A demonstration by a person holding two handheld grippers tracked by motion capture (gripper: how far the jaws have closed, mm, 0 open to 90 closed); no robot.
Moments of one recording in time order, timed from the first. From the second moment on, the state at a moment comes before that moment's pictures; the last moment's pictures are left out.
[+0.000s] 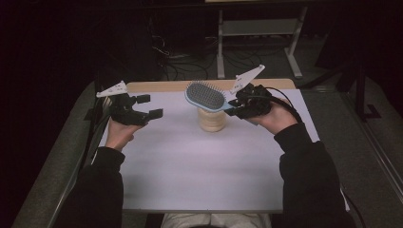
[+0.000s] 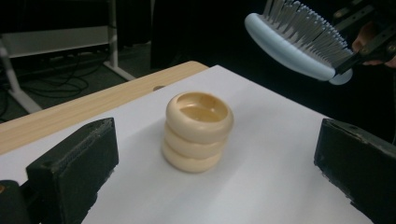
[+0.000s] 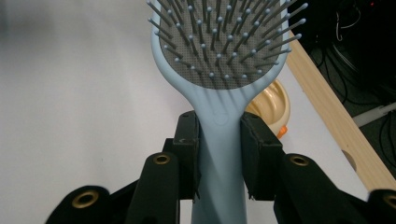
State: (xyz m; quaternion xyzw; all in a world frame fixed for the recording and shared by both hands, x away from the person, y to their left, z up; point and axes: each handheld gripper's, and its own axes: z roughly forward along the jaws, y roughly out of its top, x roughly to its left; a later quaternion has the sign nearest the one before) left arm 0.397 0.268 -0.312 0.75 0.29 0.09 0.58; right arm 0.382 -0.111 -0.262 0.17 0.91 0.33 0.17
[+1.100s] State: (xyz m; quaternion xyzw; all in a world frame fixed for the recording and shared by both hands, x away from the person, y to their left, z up) left arm 0.428 0.246 -0.304 0.68 0.31 0.02 0.66; right arm 0.415 -0.039 -0.267 0.13 0.91 0.36 0.18
